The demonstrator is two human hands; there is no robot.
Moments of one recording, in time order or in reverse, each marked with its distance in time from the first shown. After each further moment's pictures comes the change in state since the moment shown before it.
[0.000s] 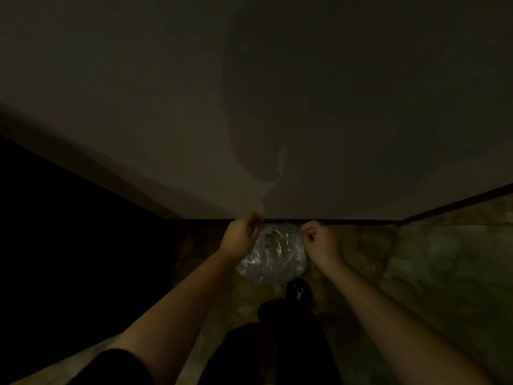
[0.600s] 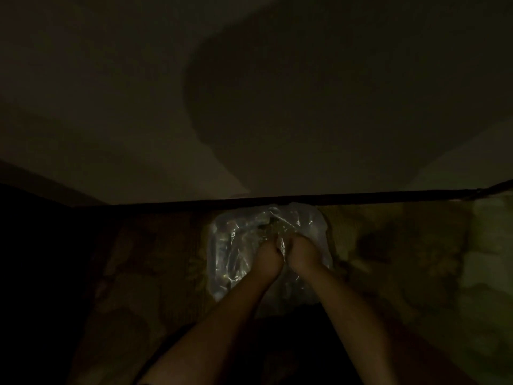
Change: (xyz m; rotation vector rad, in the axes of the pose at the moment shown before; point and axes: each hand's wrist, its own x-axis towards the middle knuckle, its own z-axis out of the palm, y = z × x) left_hand 0.191 -0.330 0.353 -0.113 -0.183 -0.144; right_hand 0.260 0.256 0.362 -0.065 -0.145 0.215
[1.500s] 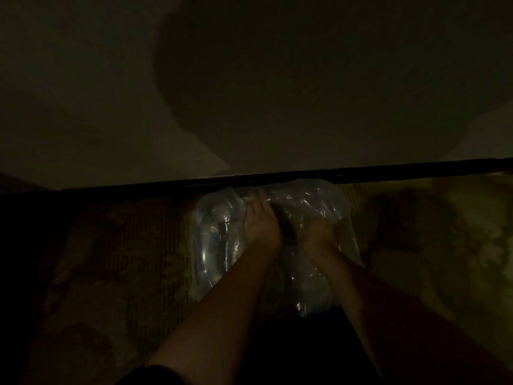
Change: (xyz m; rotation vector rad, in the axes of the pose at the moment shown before) left_hand 0.117 -0.073 0.046 0.609 0.159 -0.039; right_hand 0.109 0.052 0.049 -0.443 0.071 0.212
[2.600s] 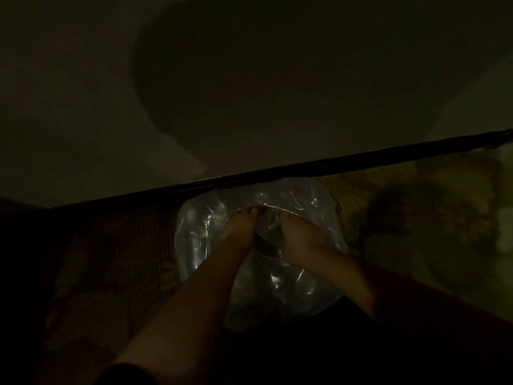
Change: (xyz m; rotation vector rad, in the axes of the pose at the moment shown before) left_hand 0.007 -0.035 -0.013 0.153 -0.130 0.311; right_hand -0.043 0.012 -0.007 0.063 0.082 -0.465
